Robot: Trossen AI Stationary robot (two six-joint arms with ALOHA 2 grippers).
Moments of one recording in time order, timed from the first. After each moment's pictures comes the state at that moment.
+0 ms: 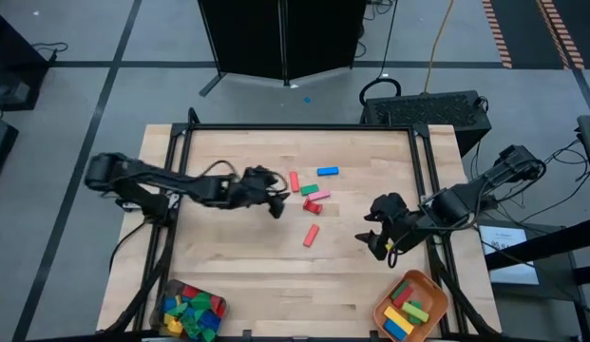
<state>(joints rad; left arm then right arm) -0.03 1.46 0.83 -0.01 -0.41 -0.57 0.54 1.16 1.10 -0.87 0.45 1.04</state>
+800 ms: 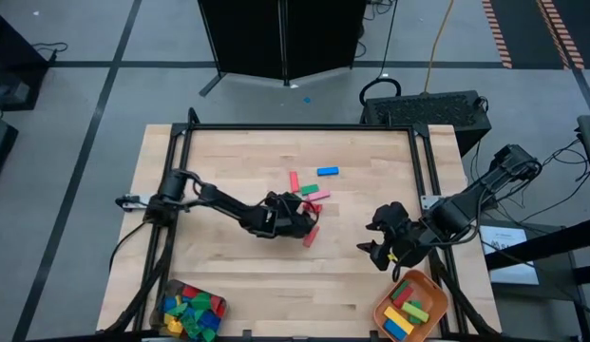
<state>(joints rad) -0.14 2.08 1.12 0.06 -0.78 -0.81 0.63 1.20 1.10 -0.87 0.50 1.14</state>
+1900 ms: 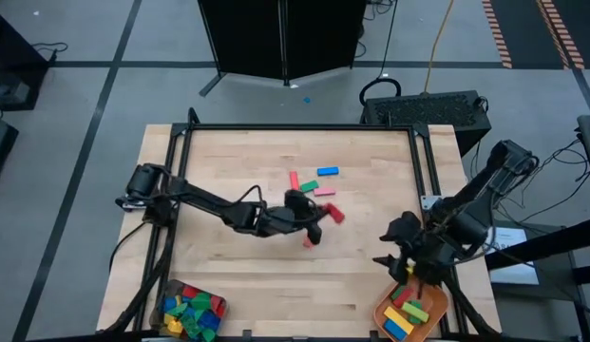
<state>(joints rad) -0.22 1.85 1.15 0.40 -0.52 -0.61 0.83 1.18 1.10 -0.98 0.53 1.24</state>
